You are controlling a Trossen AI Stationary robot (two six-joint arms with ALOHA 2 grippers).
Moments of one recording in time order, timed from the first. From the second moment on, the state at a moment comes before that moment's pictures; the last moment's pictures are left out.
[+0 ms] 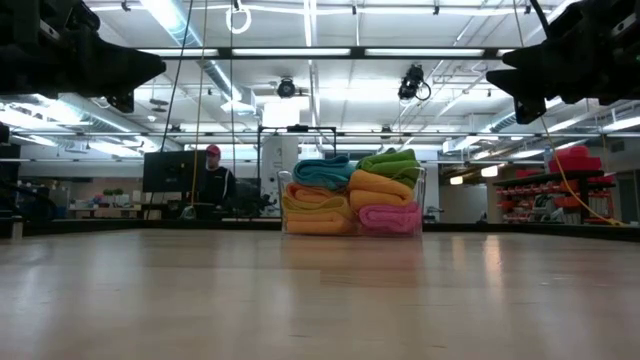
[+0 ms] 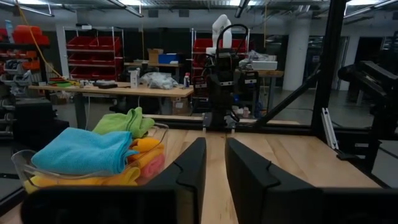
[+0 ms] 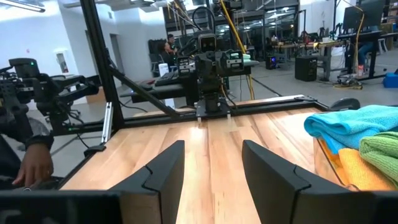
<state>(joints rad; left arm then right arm) -0.04 0.01 0.01 0.14 -0.16 -0.01 0.13 0.36 0.01 0.42 0.10 0.11</state>
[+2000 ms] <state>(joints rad) -0.04 0.01 0.01 0.14 -0.16 -0.01 0.13 0.36 0.01 0.42 0.10 0.11</state>
